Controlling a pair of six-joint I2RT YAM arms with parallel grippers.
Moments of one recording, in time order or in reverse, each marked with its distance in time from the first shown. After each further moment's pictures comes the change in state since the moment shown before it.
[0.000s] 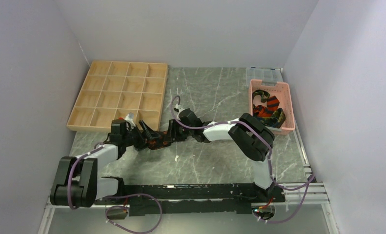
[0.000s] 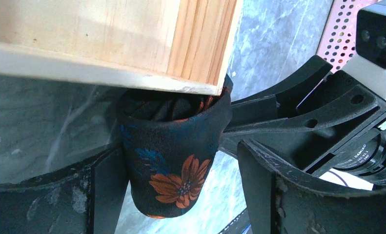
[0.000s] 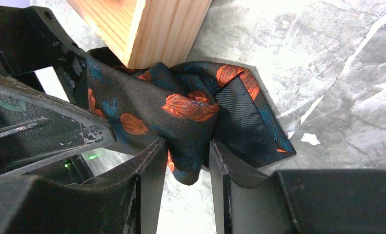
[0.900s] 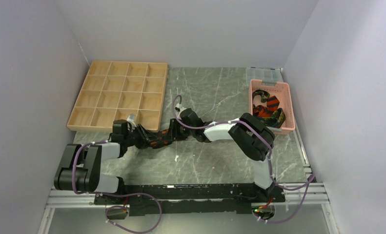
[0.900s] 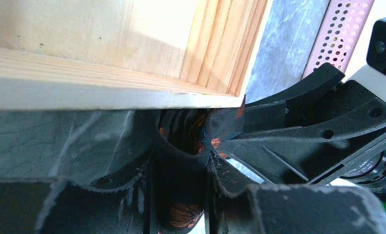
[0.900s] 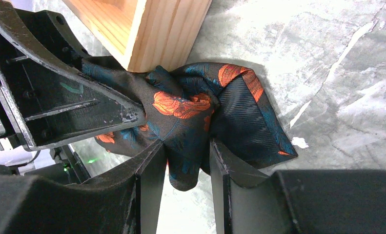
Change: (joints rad) left arm 0.011 0.168 -0.013 0.172 0.064 -0.069; right arm -0.010 0.000 -0.015 0.033 0.004 0.000
